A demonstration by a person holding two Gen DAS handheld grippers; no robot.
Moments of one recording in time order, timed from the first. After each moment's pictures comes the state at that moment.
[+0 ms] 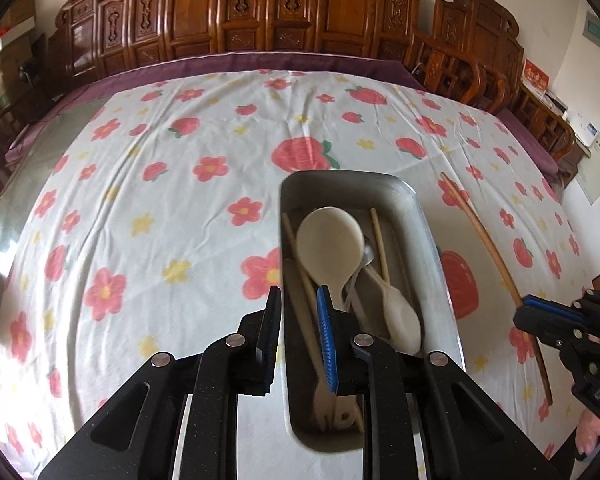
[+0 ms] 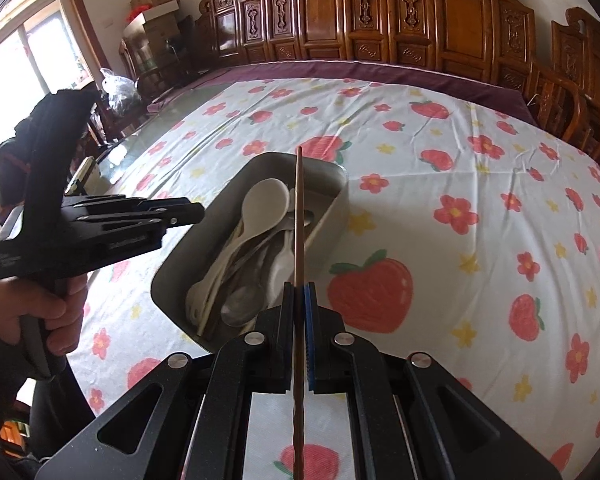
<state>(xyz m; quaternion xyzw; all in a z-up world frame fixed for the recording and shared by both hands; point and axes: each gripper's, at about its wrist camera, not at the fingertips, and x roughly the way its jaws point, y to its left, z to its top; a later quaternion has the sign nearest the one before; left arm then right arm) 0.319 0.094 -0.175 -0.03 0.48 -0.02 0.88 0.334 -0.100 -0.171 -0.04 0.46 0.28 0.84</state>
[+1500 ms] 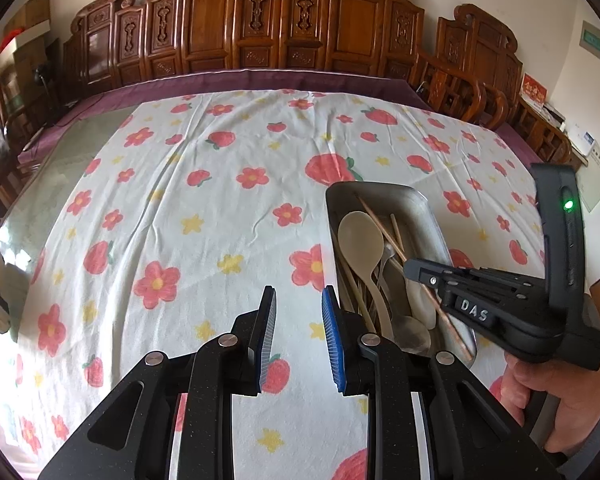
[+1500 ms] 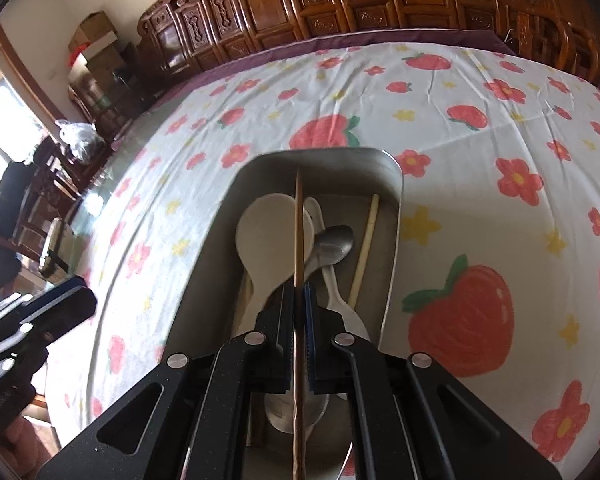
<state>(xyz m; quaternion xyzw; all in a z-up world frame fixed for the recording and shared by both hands) 0.285 0.131 -0.149 -0.03 0.46 -0.02 0.89 0.385 -0.033 -0.220 0.06 0.50 0.22 0.84</state>
